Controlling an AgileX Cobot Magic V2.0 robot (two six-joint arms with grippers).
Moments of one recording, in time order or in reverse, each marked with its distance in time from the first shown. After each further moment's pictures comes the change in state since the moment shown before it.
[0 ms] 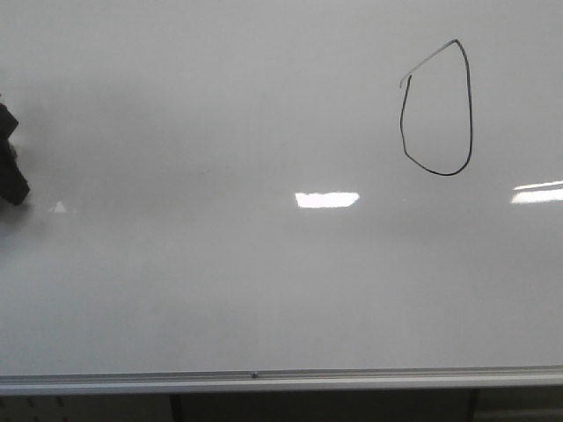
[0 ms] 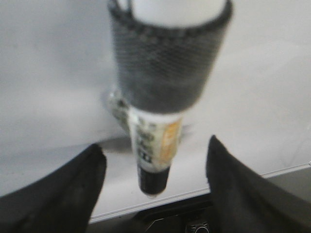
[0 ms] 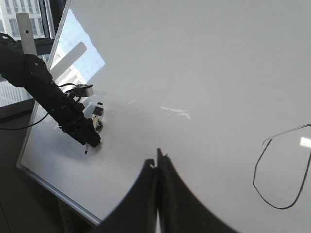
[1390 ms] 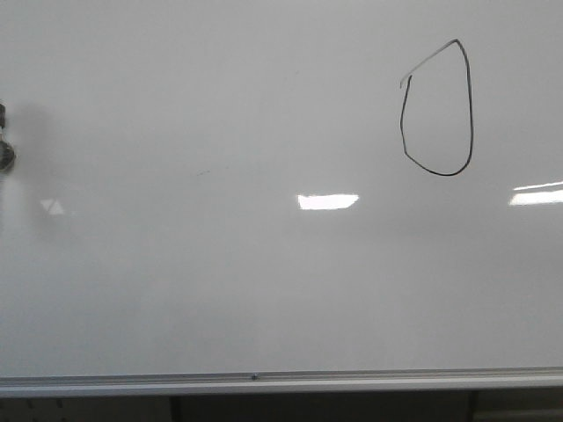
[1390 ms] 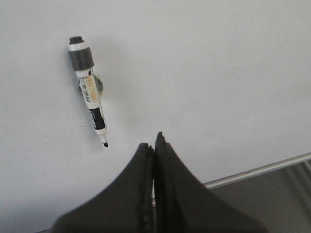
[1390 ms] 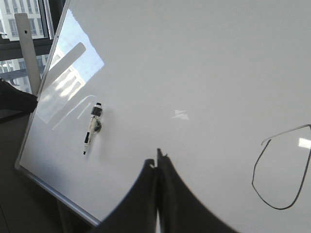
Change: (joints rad) left arm 0.000 -0.939 0.456 -0.119 -0.038 0.123; right arm 0.000 0.000 0.000 0.000 0.000 0.000
